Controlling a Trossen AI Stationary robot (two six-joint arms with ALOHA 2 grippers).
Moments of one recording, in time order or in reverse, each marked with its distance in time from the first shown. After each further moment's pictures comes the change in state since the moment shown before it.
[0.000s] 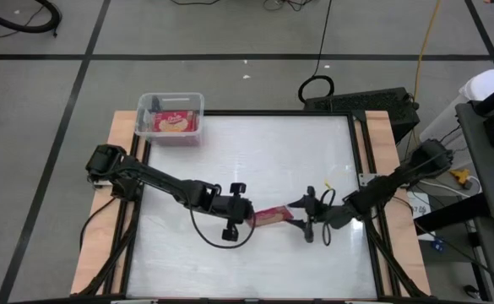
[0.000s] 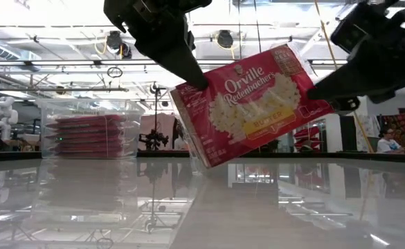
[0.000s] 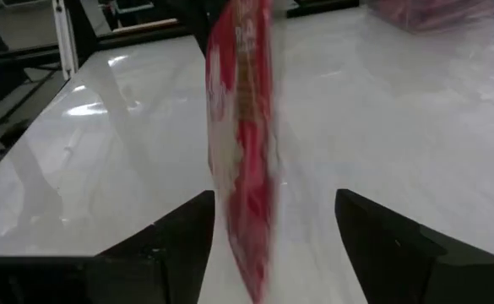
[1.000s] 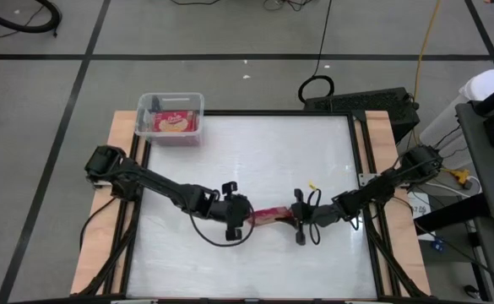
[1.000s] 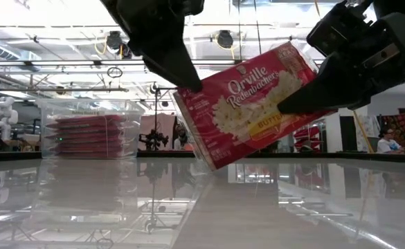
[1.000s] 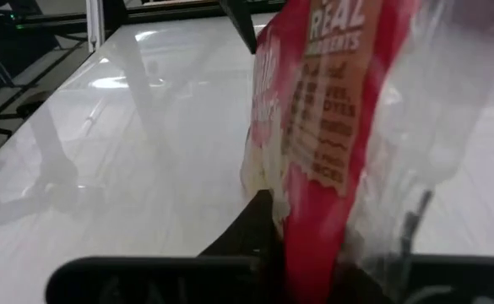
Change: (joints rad) left arm -0.034 0.000 -0.003 -0.045 -0.156 -0.253; right arm -0.085 0.158 0.099 0.075 -0.178 -0.128
